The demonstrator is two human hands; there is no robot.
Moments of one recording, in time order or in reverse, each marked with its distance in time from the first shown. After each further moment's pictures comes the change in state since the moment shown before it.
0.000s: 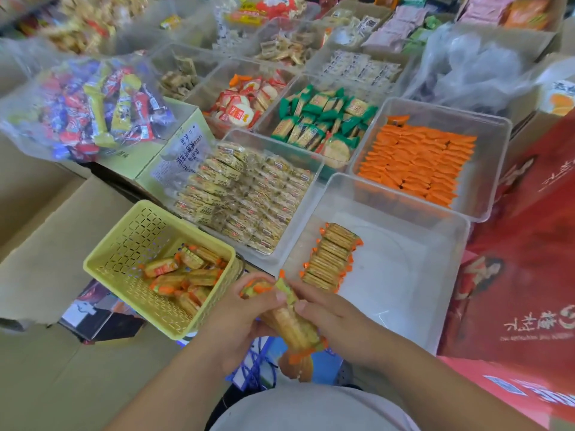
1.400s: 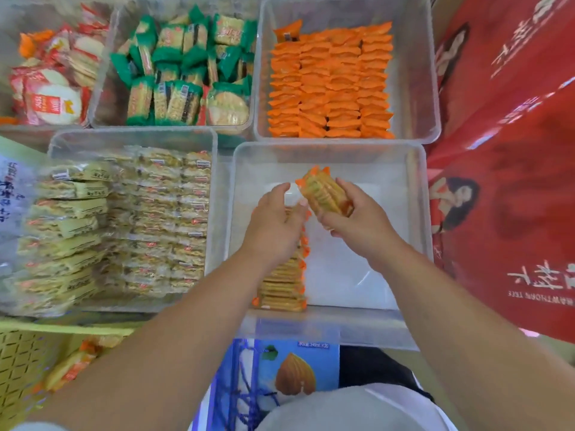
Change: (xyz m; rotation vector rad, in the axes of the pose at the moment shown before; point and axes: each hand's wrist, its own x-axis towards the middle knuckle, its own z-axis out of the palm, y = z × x) left_hand 0.240 -0.012 0.118 1.139 -0.253 0.273; right_hand 0.066 0.080 -0.149 0.144 0.955 0.211
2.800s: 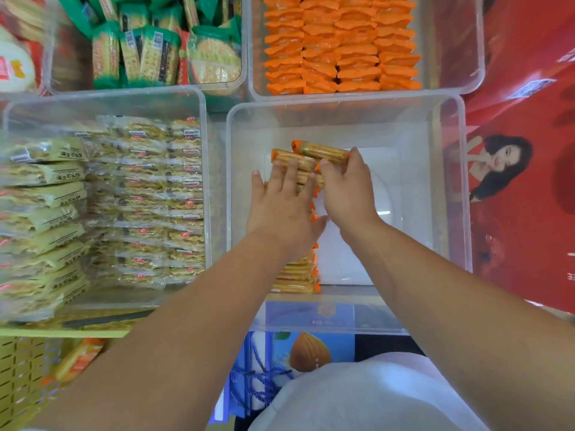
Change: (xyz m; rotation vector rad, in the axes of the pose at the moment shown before) left_hand 0.015 -0.024 0.018 0.979 -0.231 0.218; right_hand 0.047 0.030 0.061 0.003 0.287 0.160
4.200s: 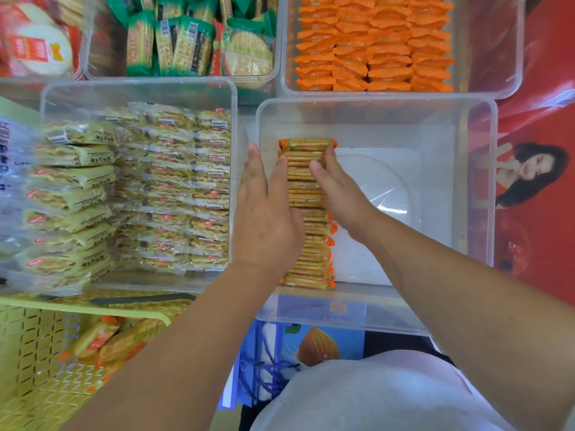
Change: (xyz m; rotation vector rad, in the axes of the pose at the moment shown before) left_hand -0.058 -0.029 0.000 -0.550 0.479 -0.194; right_hand -0.010 -0.005 0.017 0.085 -0.536 -0.080
